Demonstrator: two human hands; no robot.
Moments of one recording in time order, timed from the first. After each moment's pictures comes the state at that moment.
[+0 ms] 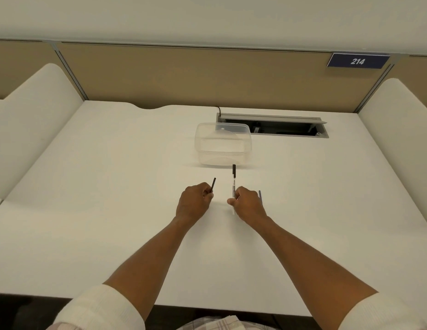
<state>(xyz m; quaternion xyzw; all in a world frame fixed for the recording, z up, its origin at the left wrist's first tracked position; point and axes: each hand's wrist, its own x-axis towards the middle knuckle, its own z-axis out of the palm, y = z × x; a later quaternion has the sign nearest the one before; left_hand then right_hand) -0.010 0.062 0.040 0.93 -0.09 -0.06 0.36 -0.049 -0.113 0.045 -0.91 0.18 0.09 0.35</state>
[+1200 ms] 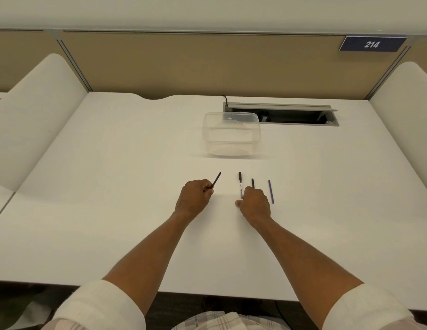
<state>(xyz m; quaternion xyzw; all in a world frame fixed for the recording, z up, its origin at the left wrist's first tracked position) -0.013 0.093 0.033 0.94 -0.11 -0.08 0.33 -0.064 -0.090 0.020 -0.94 0.22 0.09 0.24</state>
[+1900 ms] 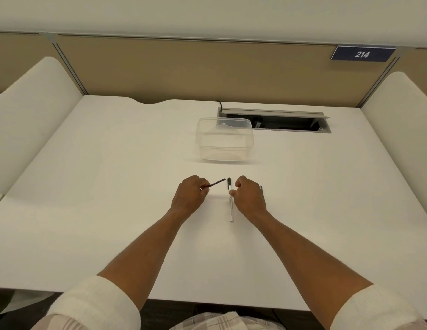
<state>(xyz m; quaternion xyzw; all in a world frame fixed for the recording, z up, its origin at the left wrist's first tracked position) 0.006 0.076 0.039 0.94 -0.14 -0.06 0.29 -0.047 -0.107 0.046 -0.93 0.17 0.00 0.34</state>
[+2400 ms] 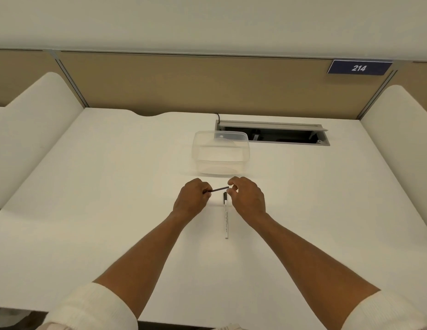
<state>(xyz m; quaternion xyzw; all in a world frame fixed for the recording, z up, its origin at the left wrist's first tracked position) 0.032 0.047 0.056 0.95 -0.16 -0.04 0.27 -0.017 -0.125 0.064 -0.95 0.10 -0.06 0.29</state>
